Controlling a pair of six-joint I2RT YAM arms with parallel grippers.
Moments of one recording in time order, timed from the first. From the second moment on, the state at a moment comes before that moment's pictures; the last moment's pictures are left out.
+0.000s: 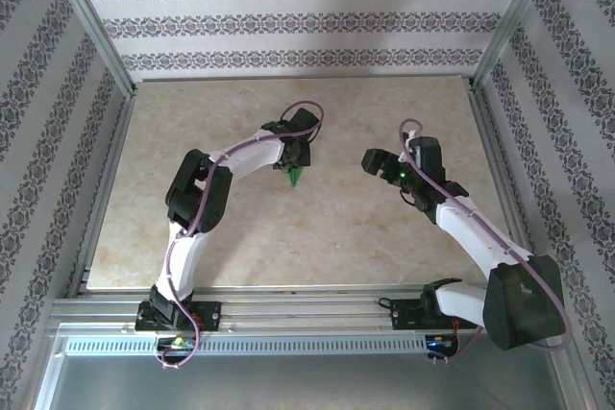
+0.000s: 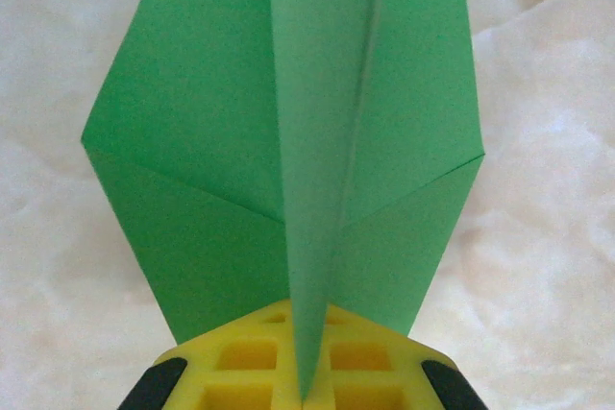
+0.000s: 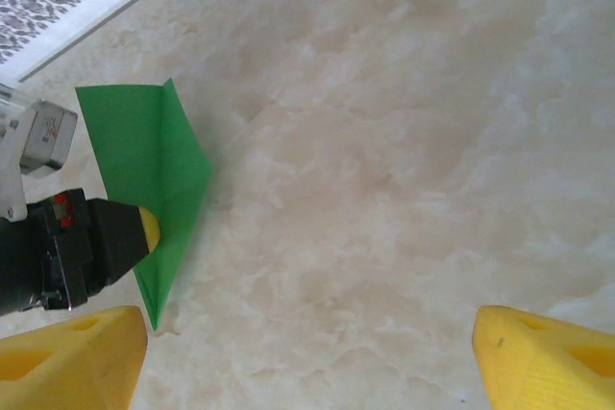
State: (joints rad) left arm -0.57 2.18 1.71 -0.71 -0.18 -0.61; right arm 0.21 1.19 0.69 -0.13 -0.21 0.58
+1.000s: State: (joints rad) left arm -0.56 2.30 1.82 -0.75 -0.18 -0.64; right arm 0.21 1.19 0.64 -0.15 -0.21 0.58
